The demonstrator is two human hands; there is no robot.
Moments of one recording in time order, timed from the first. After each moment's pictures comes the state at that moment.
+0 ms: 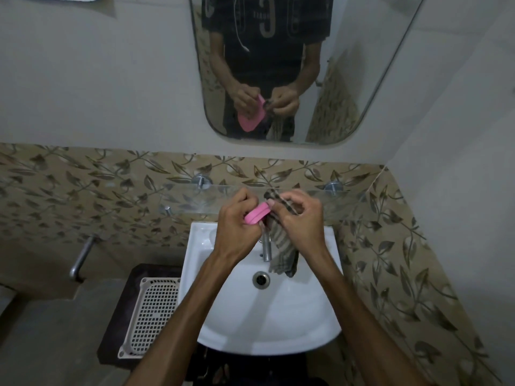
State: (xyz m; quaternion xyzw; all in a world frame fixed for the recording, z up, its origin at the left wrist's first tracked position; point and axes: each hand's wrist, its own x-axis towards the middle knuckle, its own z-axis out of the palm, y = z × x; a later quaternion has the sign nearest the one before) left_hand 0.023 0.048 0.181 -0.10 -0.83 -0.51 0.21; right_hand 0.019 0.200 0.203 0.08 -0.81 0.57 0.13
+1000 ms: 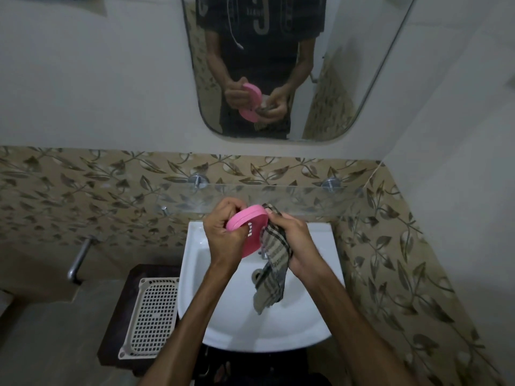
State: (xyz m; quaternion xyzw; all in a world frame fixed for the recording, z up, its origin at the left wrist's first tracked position) left_hand 0.047 0.051 0.184 -0.01 -0.73 -0.62 0.30; right_hand 0.033 0.189 0.184 -0.16 -0.50 0.84 -0.18
